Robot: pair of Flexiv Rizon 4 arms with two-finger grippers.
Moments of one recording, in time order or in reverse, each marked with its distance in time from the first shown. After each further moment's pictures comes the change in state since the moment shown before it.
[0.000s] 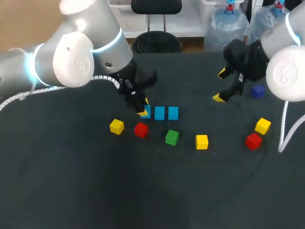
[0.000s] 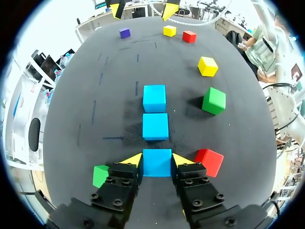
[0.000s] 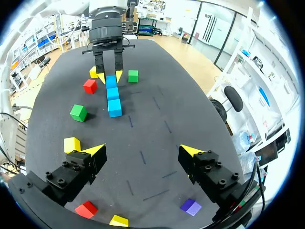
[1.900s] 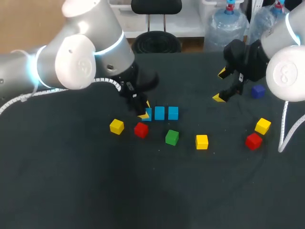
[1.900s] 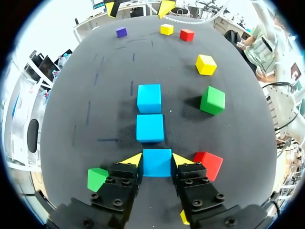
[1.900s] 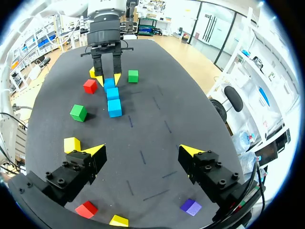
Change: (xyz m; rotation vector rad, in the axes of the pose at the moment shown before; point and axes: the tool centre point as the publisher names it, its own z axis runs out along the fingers) left arm -0.001 -0.005 0.007 0.013 0.003 0.006; right arm 0.000 0.000 0.000 0.000 0.000 0.000
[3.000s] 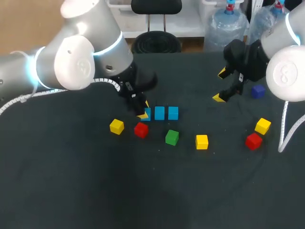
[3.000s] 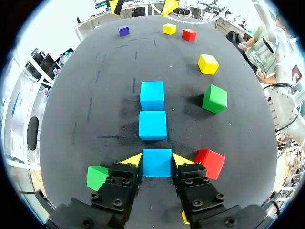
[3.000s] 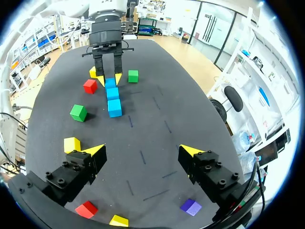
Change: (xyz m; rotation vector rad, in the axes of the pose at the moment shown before) left arm 0.004 0.002 0.002 -0.002 -0.002 -0.015; right arm 0.000 0.000 0.000 0.000 0.000 0.000
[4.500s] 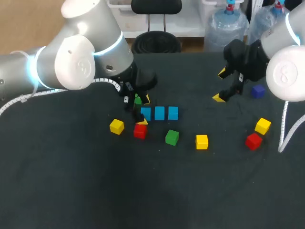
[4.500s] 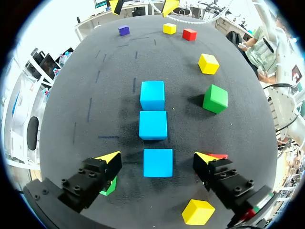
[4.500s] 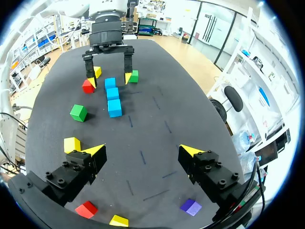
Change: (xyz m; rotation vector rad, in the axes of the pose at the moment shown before) left arm 0.000 0.000 0.001 0.000 0.001 0.000; right arm 0.000 0.000 0.000 0.000 0.000 0.000
